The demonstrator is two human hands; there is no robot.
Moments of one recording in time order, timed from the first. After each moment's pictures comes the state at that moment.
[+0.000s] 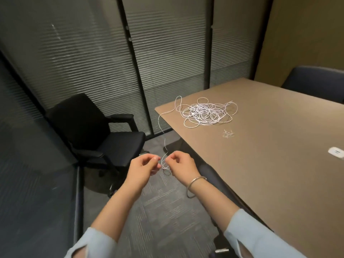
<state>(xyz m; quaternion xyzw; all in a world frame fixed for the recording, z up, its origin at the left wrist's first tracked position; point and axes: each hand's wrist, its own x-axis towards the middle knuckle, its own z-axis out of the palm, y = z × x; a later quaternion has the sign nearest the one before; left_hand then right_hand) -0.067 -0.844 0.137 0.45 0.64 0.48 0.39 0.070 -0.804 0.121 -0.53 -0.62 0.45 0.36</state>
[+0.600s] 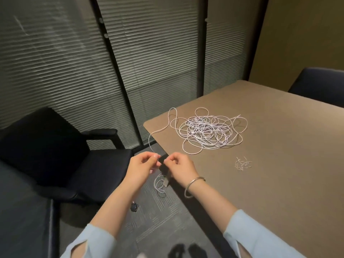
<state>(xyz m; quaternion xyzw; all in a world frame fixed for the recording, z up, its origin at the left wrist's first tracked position) -0.122 -0.524 0.129 0.48 0.62 0.45 0.42 0.013 -0.498 0.098 -0.57 -0.58 0.45 0.37</state>
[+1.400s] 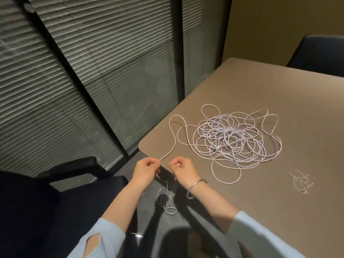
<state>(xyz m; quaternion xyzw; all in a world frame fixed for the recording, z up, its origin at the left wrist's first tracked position) -0.273 -0.153 0.034 0.51 0.64 0.28 0.51 -0.138 -0.185 0.012 -0.67 -0.44 0.45 0.39</state>
